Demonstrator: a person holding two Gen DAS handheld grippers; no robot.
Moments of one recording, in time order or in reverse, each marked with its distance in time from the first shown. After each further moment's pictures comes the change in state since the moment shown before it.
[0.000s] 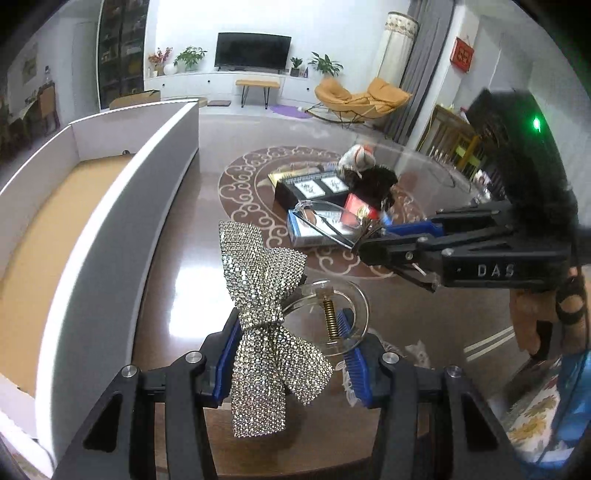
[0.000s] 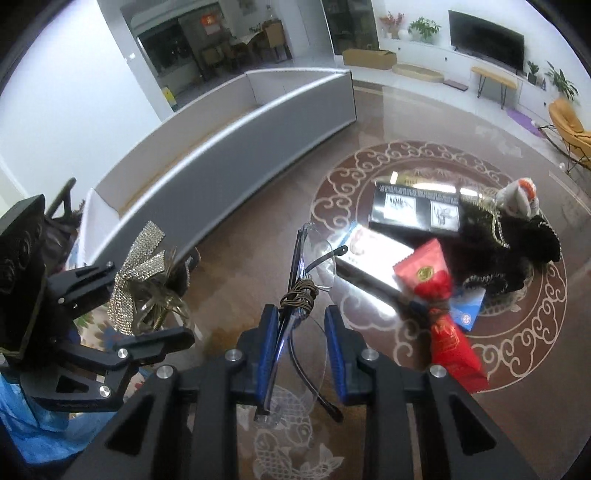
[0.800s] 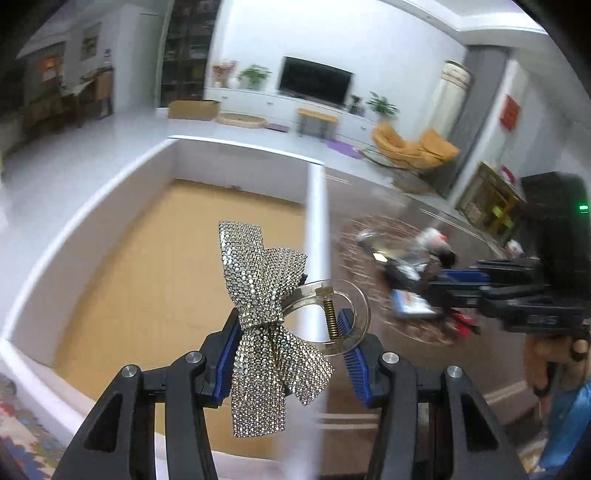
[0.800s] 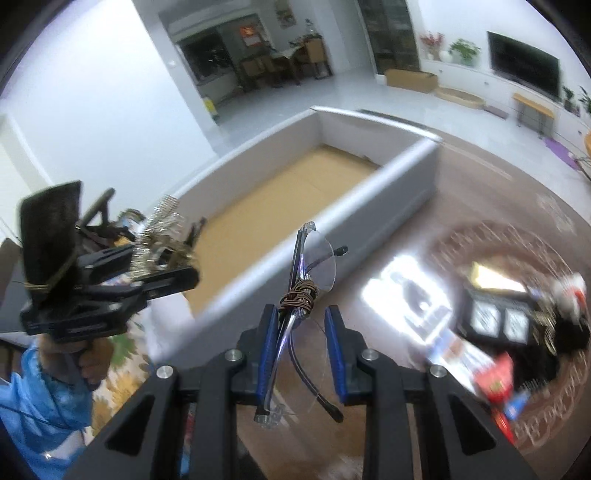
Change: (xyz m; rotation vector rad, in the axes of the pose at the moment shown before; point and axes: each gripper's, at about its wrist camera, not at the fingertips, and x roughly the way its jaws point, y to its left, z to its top) left arm -0.090 0.152 0.045 -0.179 -0.108 0.141; right arm 0.009 0.093 0.100 -0.093 -0.066 0.152
